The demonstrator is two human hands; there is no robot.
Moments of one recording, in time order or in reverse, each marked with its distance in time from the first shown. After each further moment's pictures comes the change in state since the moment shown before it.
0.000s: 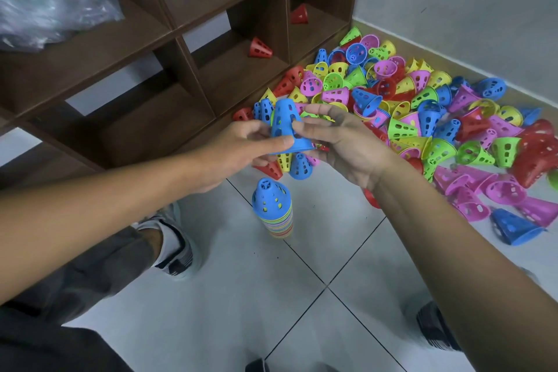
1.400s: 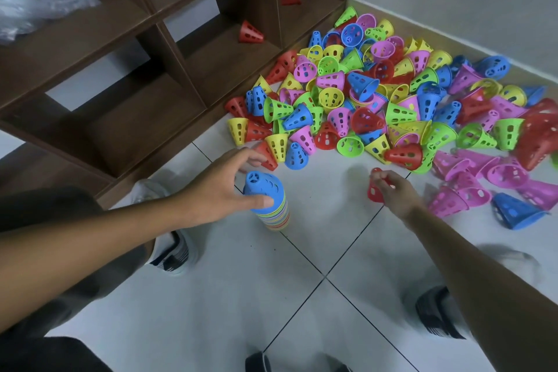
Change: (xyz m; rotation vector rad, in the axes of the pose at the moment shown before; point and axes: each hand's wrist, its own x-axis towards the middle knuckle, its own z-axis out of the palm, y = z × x) left_hand -0.018 -0.069 0.007 0.454 0.002 0.159; right_hand -0.005 0.167 -0.164 -0.527 0.560 0.182
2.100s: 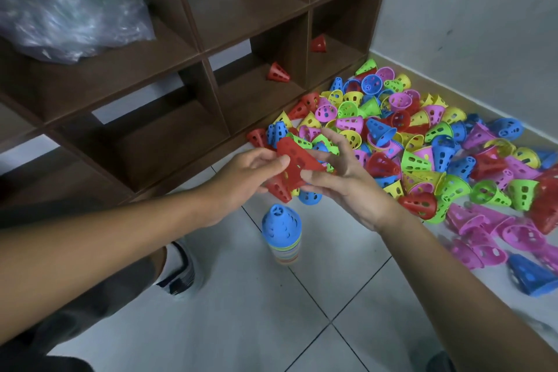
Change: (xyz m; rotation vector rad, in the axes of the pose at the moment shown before) left_hand 0.023 0.038 -0.032 -0.592 0.155 -0.193; right_hand -0.080 -0.196 0.050 0.474 -0.671 -0.368
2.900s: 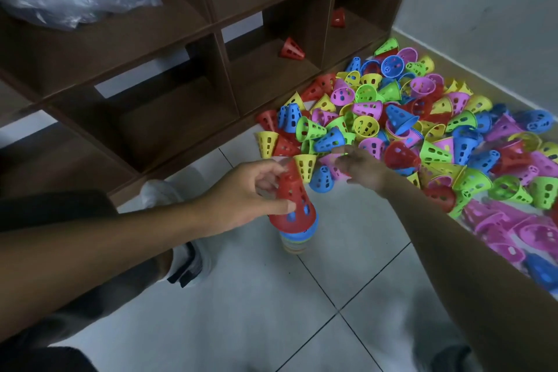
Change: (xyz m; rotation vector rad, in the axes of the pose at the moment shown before) left_hand -0.020 -0.029 -0.023 0.162 -0.111 0.075; right_hand 0.083 0.060 -0.062 -0.591 0.123 0.360
